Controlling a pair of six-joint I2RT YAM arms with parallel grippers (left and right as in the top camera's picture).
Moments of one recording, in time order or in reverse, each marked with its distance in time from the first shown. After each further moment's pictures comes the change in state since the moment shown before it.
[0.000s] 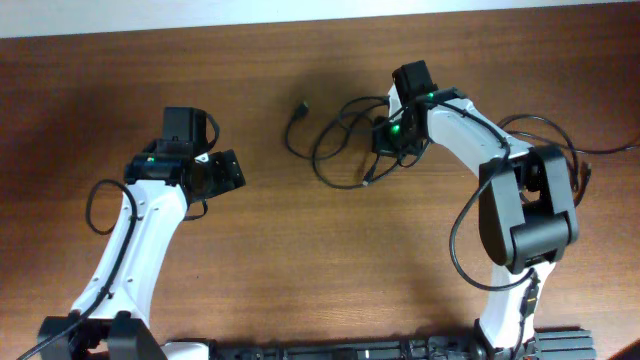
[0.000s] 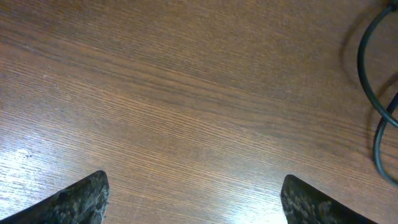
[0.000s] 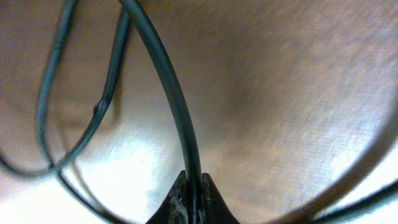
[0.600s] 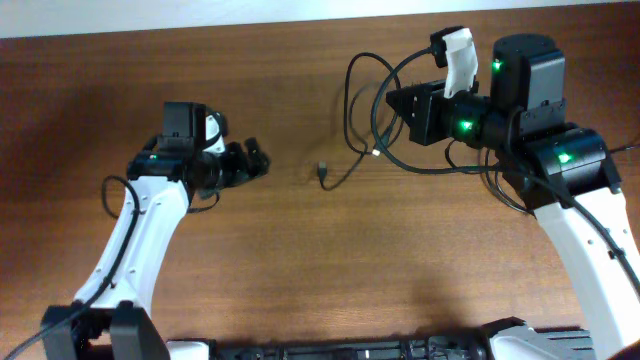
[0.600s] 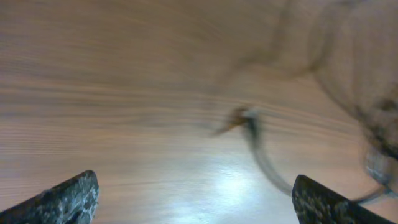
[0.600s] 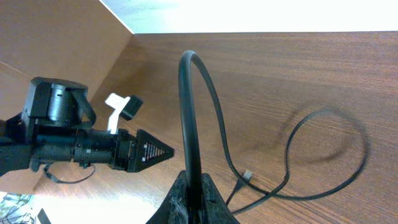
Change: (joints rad) left arm 0.000 0.028 0.000 0.119 0.379 -0.002; right arm 0.000 -0.756 0.025 -0.053 -0.189 -0.097
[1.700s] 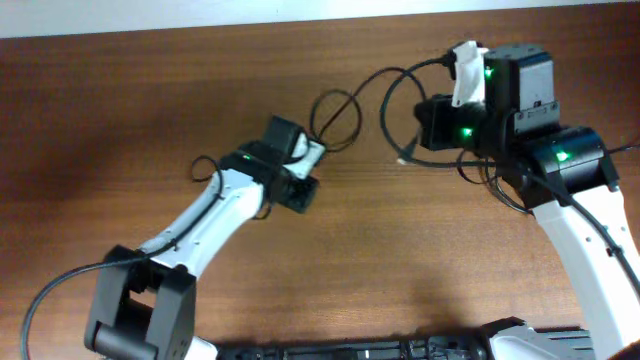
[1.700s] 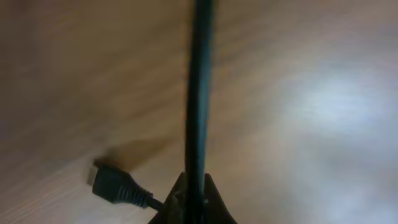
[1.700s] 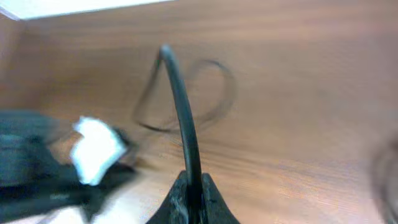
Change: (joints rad) left arm -0.344 0.167 0.000 0.057 -0.165 0.444; right arm 0.000 0.009 0.000 -0.193 0.349 0.032
